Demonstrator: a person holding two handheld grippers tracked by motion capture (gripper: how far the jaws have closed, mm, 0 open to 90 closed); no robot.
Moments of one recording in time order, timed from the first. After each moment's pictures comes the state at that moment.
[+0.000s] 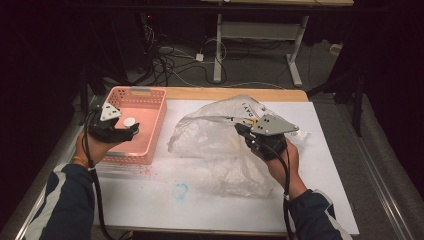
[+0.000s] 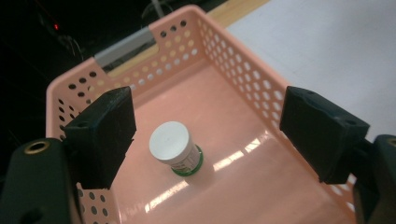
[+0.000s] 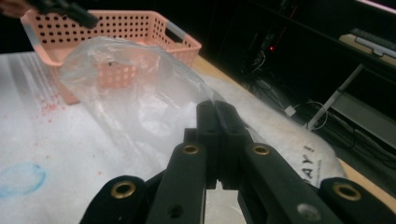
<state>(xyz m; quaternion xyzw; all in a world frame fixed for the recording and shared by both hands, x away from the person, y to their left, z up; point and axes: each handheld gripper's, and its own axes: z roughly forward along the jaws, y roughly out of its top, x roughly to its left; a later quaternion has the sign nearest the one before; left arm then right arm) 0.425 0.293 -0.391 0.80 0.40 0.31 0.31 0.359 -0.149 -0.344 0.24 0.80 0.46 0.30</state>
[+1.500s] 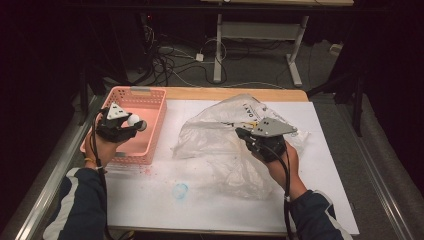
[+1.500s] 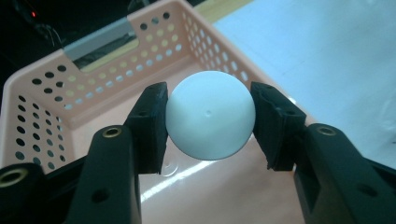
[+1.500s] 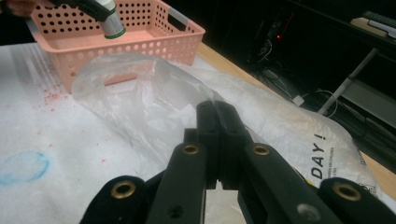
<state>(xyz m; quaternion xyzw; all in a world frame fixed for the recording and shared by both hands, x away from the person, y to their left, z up) 0.421 0.282 -0.400 0.80 0.40 0.29 0.35 0.364 -0.153 -0.357 0.25 0.81 0.46 0.28</state>
